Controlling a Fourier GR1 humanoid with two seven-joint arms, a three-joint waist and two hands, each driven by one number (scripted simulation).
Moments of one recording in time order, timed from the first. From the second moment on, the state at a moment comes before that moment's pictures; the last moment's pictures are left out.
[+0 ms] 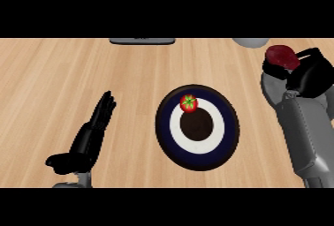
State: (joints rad) left arm 0.00 0.03 -0.13 -1.60 -0.02 0.01 -0.10; right arm -0.66 -0.24 -0.23 -0.95 1.33 -0.66 0.78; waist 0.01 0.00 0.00
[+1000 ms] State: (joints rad) left arm -0.04 0.02 -0.13 -1.59 -0.02 0.00 -0.09; right arm -0.76 -0.53 -0.51 -0.39 0.89 -0.64 0.31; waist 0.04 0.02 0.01
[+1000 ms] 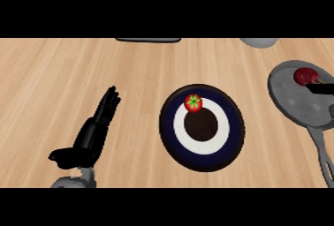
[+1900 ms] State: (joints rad) left arm -0.03 0.02 -0.13 -1.59 -0.02 0.00 -0.08; right arm -0.75 -0.52 -0.82 -0.39 0.48 -0.58 -0.25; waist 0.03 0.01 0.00
